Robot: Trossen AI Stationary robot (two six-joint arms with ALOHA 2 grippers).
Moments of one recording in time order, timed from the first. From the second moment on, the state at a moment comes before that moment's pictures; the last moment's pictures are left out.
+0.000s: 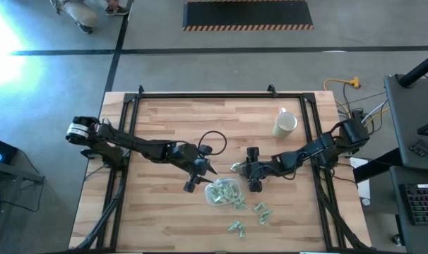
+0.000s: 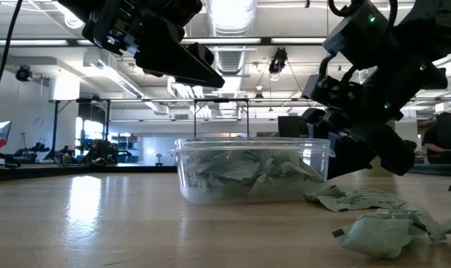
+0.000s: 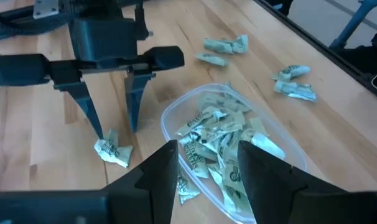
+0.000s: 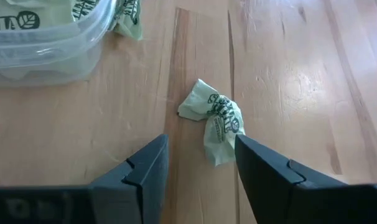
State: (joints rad) left arm -0.12 1.52 0.86 0.12 0.19 0.20; right arm 0.23 1.67 0.56 0.26 0.34 -0.04
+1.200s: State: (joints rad) left arm -0.12 1.52 0.86 0.12 0.19 0.20; right arm 0.20 1.67 0.55 0.25 0.47 -0.04
